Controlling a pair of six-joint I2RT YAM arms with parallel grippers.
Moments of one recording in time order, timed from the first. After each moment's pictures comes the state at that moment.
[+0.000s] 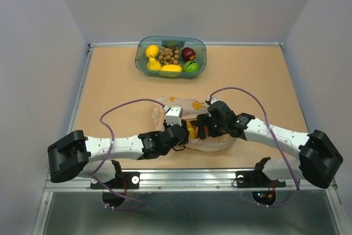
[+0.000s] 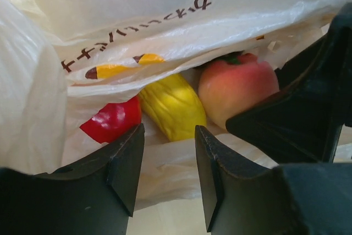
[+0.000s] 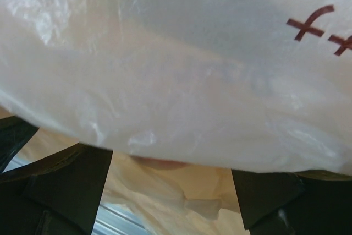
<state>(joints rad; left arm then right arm) -1.22 1.27 0.58 0.03 -0.57 -0.83 0.79 1.25 0.70 -0.38 0.05 0.54</state>
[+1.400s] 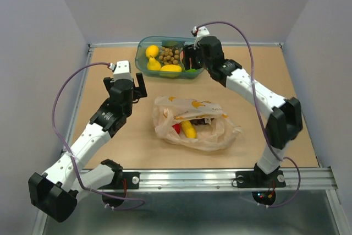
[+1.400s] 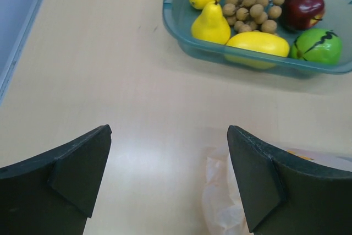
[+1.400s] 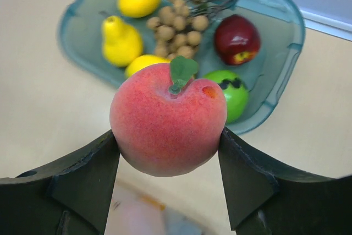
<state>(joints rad) -0.52 0.96 0.86 -0.26 -0.55 -0.27 0.63 1.67 1.56 -0.24 0.15 0.15</state>
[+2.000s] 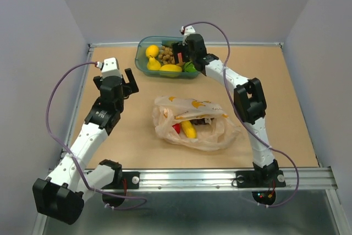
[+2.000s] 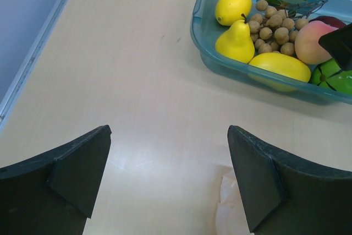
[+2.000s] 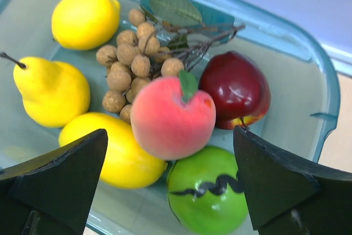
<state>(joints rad) -0.35 0.95 0.83 -0.20 -0.46 -0.28 0.52 2.30 2.00 -0.10 0.14 0.06</state>
